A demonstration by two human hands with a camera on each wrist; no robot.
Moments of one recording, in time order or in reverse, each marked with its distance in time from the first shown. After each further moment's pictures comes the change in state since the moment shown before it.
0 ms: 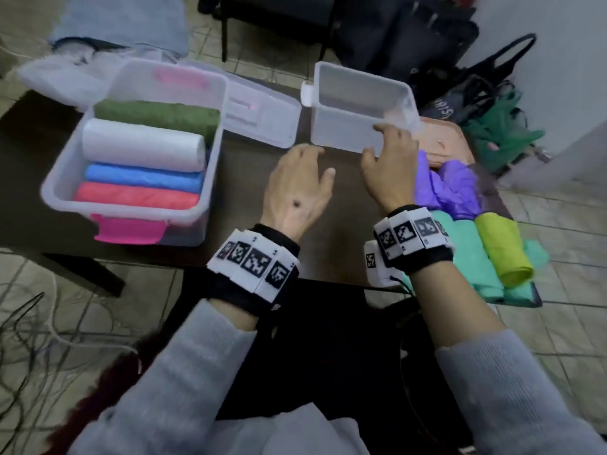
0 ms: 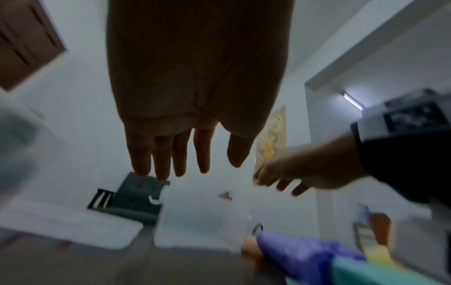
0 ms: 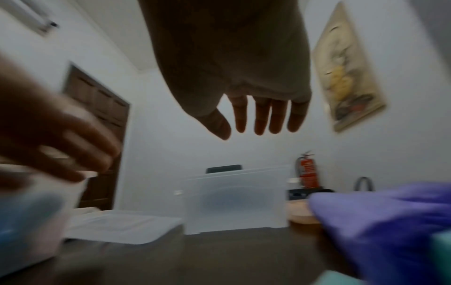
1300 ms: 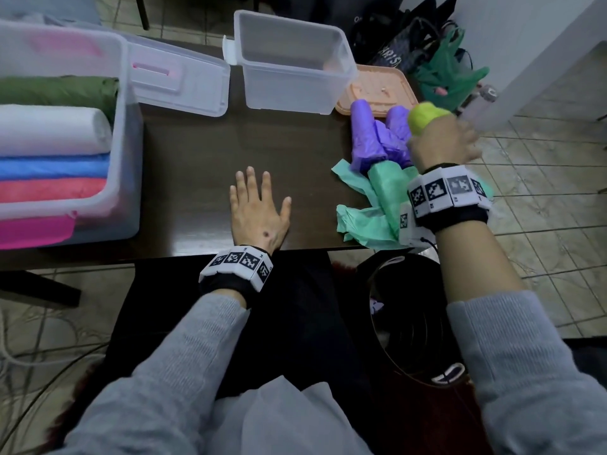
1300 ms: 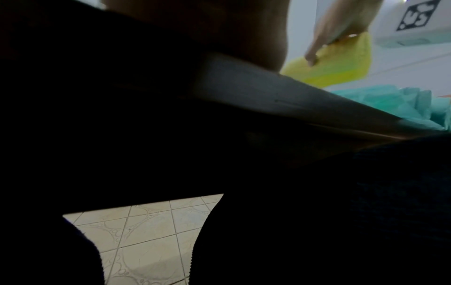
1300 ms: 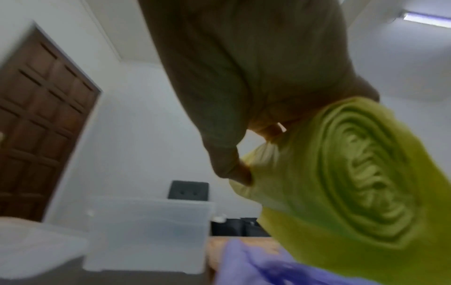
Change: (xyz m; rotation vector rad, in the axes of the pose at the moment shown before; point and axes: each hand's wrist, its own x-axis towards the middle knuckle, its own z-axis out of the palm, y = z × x) left_hand -0.043 -0.047 0.121 0.432 -0.218 -0.077; right_hand 0.000 0.118 -0.068 -0.441 -0.041 0.656
